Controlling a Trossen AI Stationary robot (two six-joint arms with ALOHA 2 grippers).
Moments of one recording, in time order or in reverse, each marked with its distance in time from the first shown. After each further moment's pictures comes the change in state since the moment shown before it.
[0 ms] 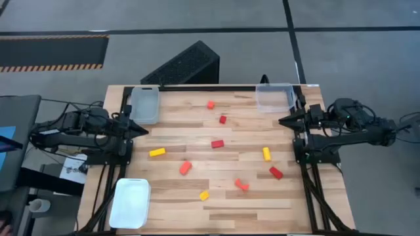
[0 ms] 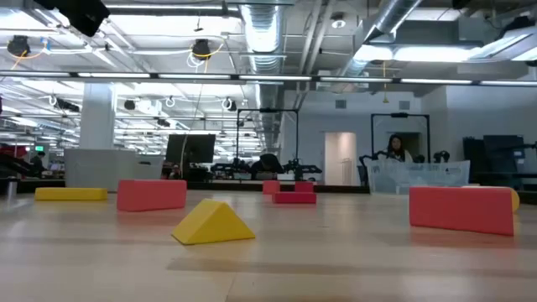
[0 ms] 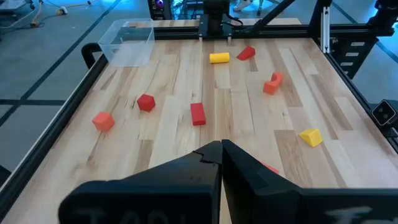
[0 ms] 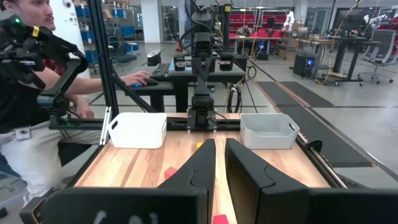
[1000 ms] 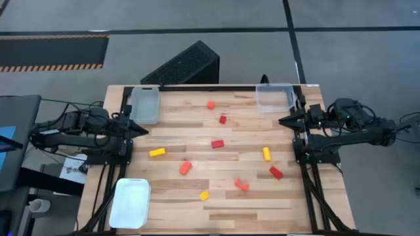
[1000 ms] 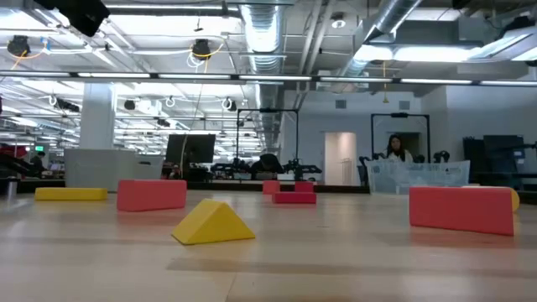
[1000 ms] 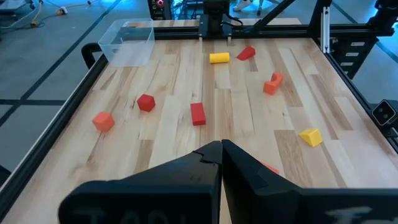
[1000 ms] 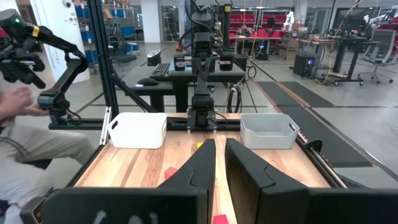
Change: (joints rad) left arm 0.000 0.000 0.000 0.000 0.000 0.000; right arm 0.000 0.000 0.000 0.000 0.000 0.000
